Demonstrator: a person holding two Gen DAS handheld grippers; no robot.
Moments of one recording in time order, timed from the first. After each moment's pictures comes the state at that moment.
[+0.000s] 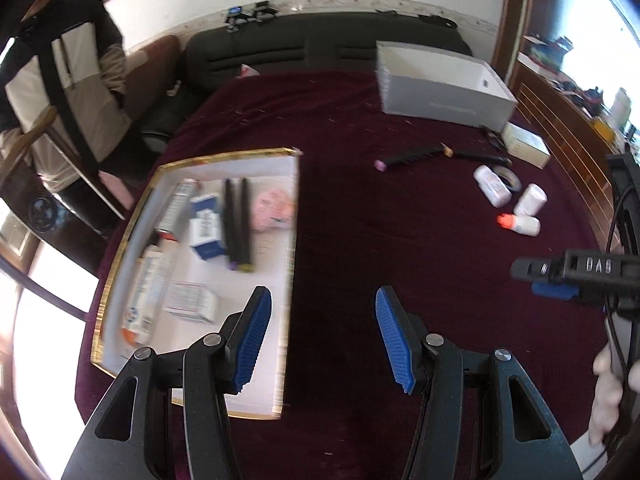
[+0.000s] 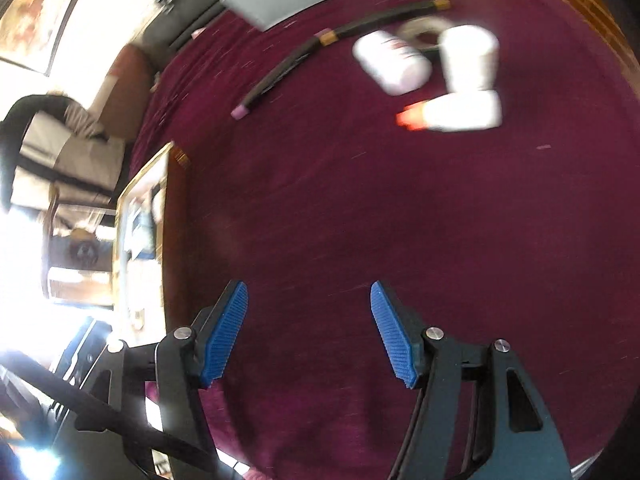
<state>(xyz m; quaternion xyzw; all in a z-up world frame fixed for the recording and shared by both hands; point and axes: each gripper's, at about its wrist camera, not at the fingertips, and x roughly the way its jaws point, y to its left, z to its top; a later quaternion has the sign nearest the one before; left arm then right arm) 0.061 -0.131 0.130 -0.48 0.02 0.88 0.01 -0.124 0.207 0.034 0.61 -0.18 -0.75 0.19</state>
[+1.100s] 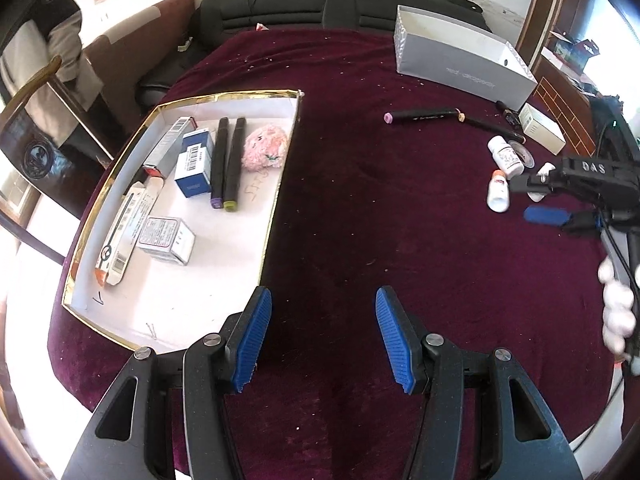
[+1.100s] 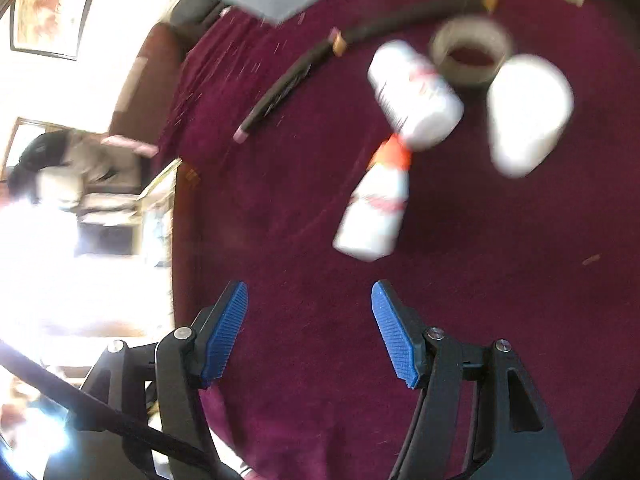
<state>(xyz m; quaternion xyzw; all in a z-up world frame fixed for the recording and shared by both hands) 0.072 -0.126 0.096 -0.52 -0.02 0.85 -0.02 -0.193 0.201 0.011 0.63 -0.17 -0.71 0.27</state>
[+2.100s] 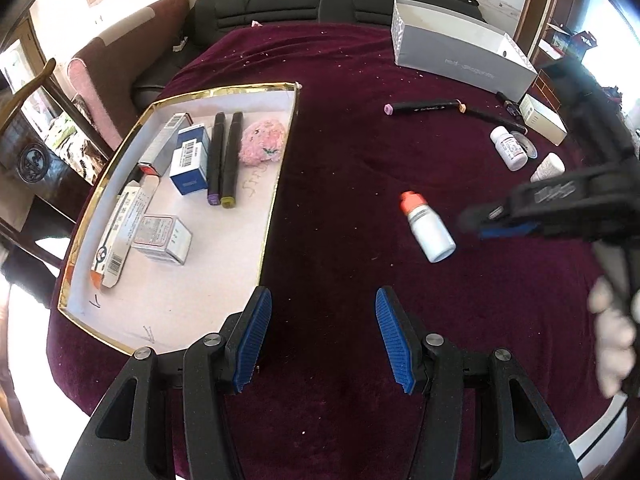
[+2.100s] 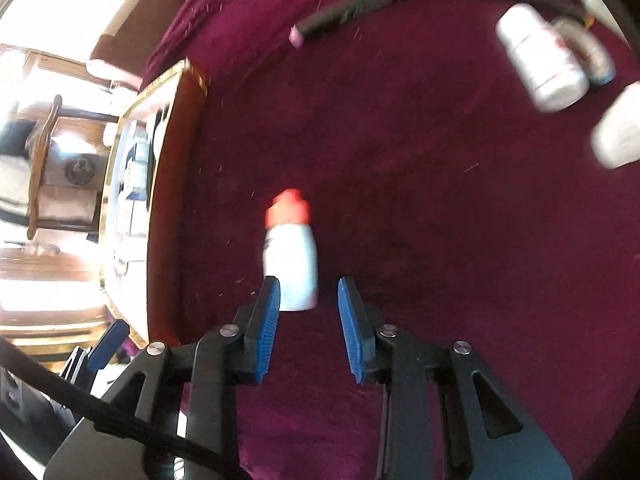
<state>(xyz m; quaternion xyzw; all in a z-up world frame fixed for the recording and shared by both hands) 0.069 -0.129 0.085 -0.53 -0.01 0.85 -0.02 -0.153 0.135 0.007 0.67 -0.06 -0.68 0.29</state>
